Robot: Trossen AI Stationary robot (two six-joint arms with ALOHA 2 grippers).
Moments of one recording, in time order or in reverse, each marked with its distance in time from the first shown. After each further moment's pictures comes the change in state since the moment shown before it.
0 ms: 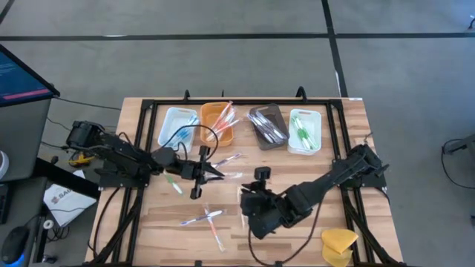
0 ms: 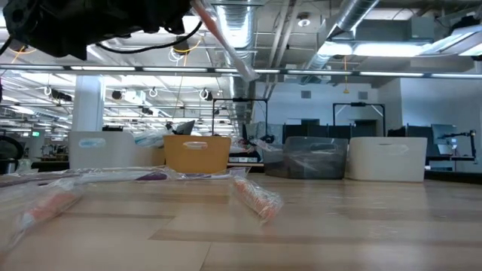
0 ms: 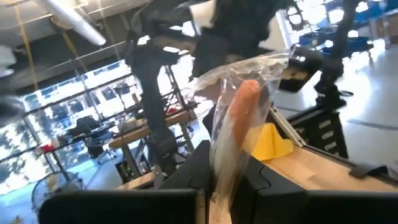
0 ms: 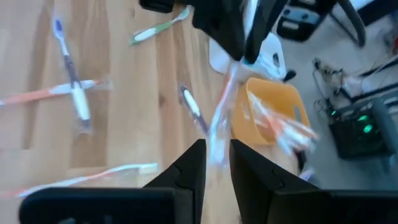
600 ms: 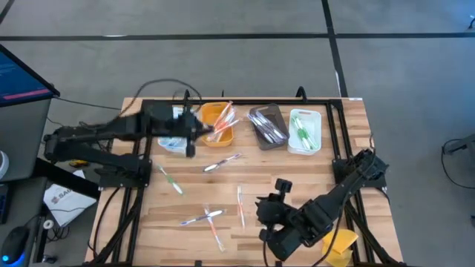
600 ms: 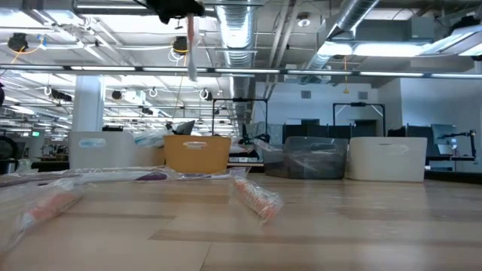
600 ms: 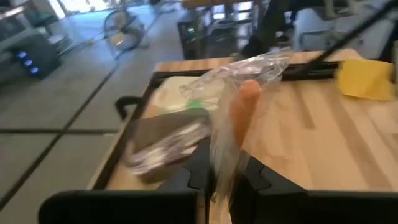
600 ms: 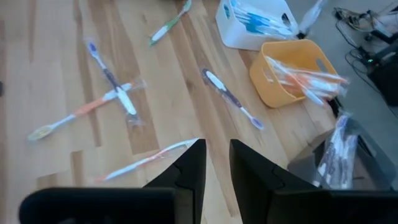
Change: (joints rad) left arm 0.339 -0.353 0.590 -1.463 -0.115 -0.197; right arm 0.130 0.006 0.107 -0.261 -0.008 0.517
